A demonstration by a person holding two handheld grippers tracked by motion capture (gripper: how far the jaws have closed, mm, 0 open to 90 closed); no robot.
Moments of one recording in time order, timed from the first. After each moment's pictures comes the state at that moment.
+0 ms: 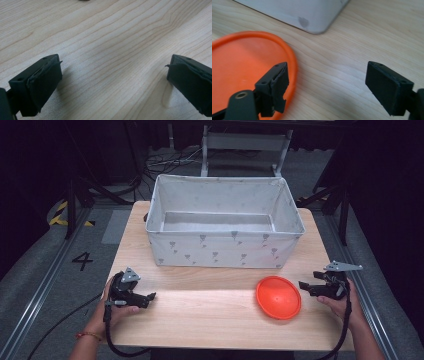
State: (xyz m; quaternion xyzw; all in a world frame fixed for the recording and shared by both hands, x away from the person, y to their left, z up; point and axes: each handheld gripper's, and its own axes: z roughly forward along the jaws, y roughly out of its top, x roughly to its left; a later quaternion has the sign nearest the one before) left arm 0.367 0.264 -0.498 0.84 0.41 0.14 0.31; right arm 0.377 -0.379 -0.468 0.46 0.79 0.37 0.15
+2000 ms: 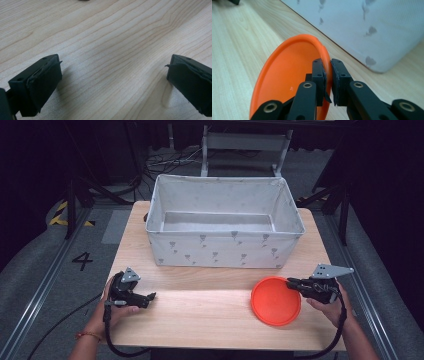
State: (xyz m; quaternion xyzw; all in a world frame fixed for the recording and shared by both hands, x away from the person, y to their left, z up) left arm 0.367 0.264 -0.498 0.84 0.41 0.14 0.31; right arm 0.350 -0.324 -0.429 0.30 0.84 0.43 0.14
